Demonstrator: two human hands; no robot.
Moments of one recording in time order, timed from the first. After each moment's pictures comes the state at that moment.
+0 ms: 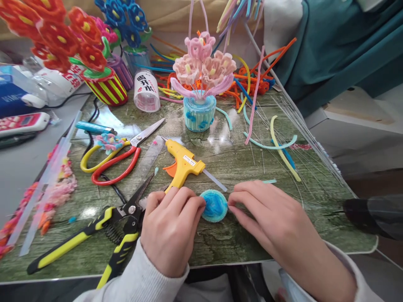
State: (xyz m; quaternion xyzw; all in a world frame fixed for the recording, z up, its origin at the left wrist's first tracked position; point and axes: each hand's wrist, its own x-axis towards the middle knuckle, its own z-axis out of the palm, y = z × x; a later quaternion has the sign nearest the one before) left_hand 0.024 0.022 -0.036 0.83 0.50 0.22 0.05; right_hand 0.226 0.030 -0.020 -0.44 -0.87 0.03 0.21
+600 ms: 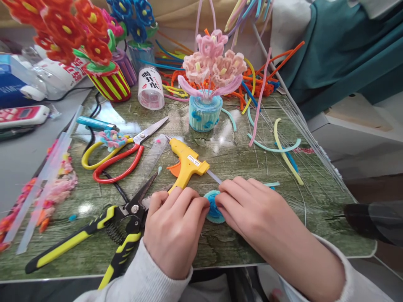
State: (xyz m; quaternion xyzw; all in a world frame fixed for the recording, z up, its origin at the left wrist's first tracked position) left_hand 0.028 0.020 -0.041 0.82 0.52 0.25 0.06; right_hand 0.199 0.046 -0.018 -0.38 -0.92 -0.04 0.12
